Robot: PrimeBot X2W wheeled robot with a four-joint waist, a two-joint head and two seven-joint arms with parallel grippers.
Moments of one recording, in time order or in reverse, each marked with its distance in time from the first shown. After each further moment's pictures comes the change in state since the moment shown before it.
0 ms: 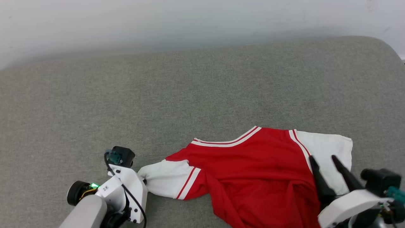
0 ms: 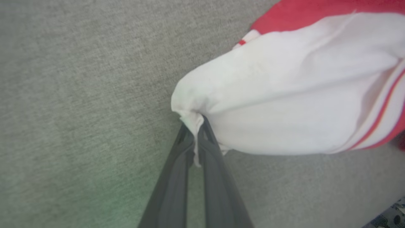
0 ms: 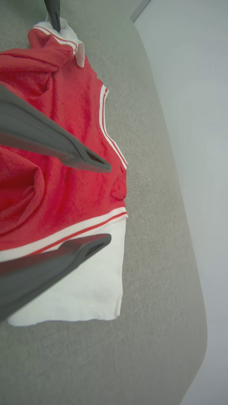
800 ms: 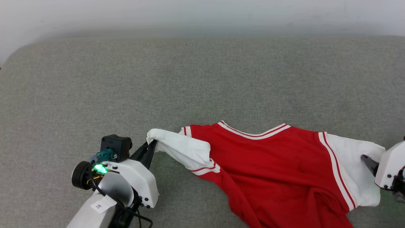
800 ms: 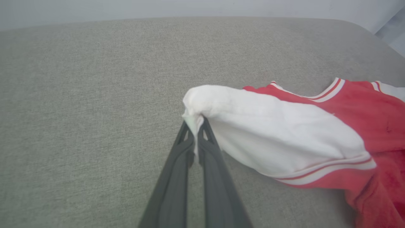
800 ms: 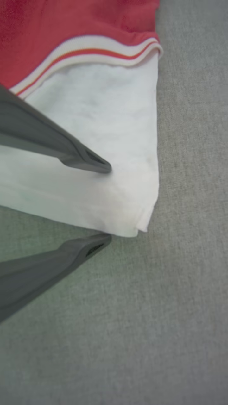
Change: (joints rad) left arm 0.079 -0.043 0.085 -0.282 0.057 0.093 -0.430; right arm -0.405 -0.271 -0.181 0.523 0.079 0.000 0.544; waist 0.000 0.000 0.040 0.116
